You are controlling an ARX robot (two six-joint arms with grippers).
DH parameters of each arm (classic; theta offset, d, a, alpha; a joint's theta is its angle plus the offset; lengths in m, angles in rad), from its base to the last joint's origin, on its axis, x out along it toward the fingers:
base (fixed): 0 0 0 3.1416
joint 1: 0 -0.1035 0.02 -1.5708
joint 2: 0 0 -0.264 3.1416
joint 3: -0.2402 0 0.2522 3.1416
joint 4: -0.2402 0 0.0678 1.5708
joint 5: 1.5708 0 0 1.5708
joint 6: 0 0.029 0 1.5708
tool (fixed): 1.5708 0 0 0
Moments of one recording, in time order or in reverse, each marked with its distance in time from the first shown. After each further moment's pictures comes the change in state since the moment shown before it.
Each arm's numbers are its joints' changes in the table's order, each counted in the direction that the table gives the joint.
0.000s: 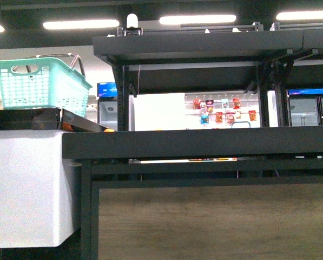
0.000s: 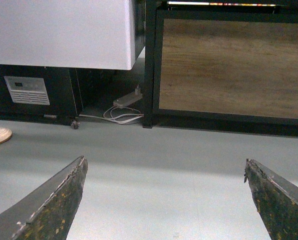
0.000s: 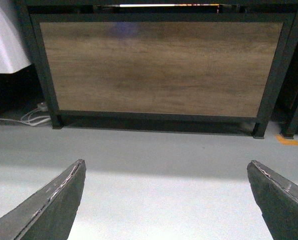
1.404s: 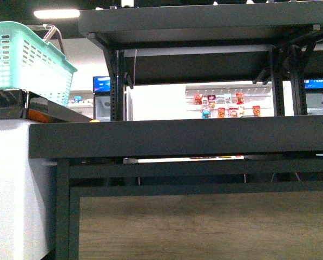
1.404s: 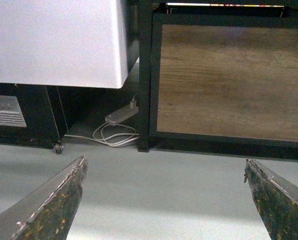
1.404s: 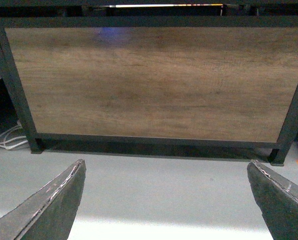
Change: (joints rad) left arm 0.000 0.000 0.000 0.000 0.000 0.000; right arm 0.000 0.000 0.000 0.000 0.000 0.000
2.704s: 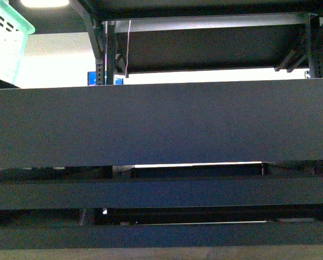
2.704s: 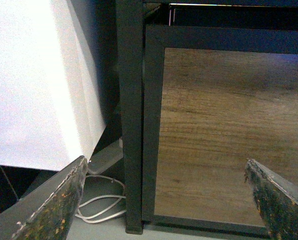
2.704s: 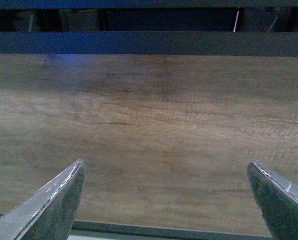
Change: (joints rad) left arm 0.000 0.000 0.000 0.000 0.000 0.000; right arm 0.000 0.000 0.000 0.000 -0.002 0.000
